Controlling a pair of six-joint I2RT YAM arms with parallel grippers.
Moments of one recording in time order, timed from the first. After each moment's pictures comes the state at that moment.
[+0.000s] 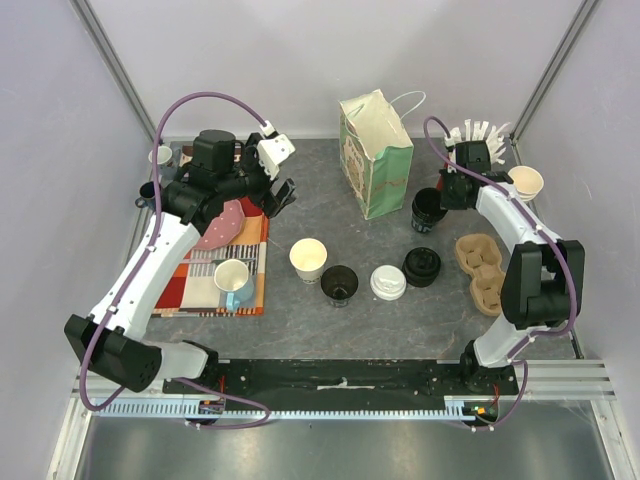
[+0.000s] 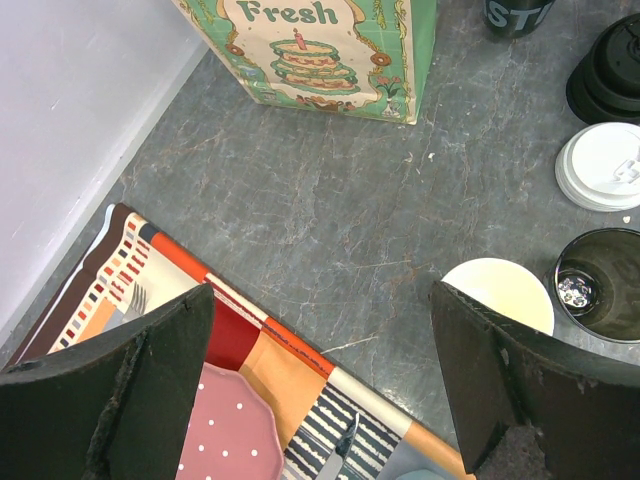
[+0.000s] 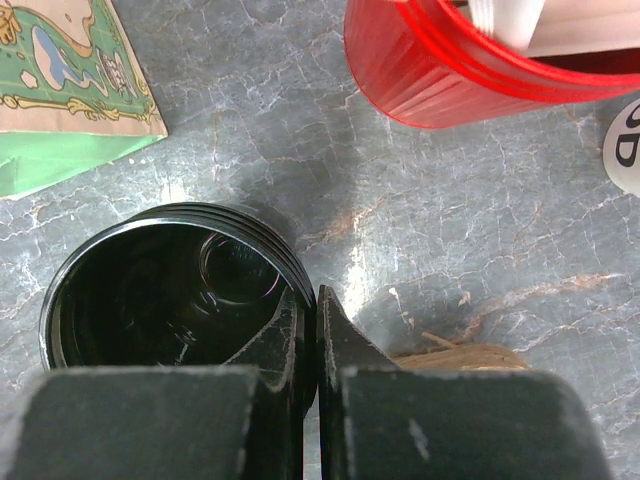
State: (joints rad) left arm -0.38 1.32 1.42 -0.60 0.39 0.50; right arm 0.06 1.67 1.30 -0.55 0.04 0.07
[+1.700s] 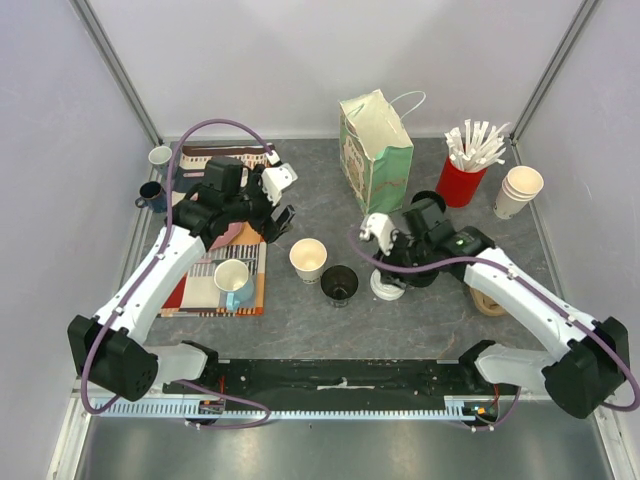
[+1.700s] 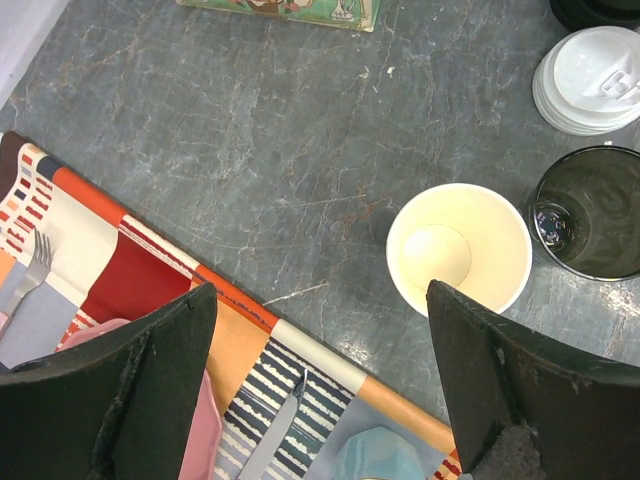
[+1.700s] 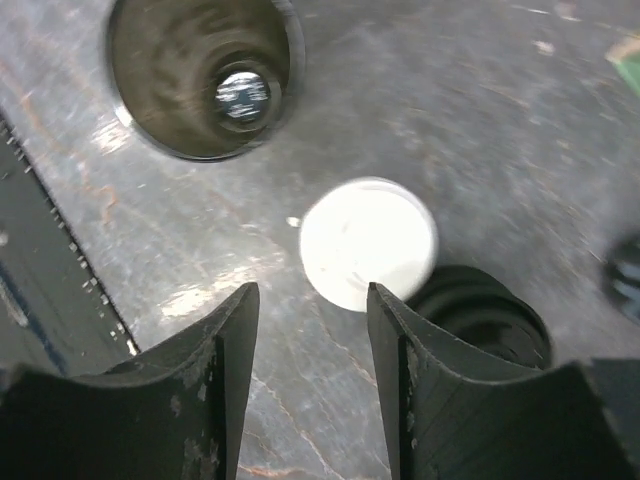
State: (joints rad) left arm -0.38 1.27 1.21 -0.58 0.40 0.50; right arm 0.54 1.18 1.01 -0.76 -0.34 -0.43
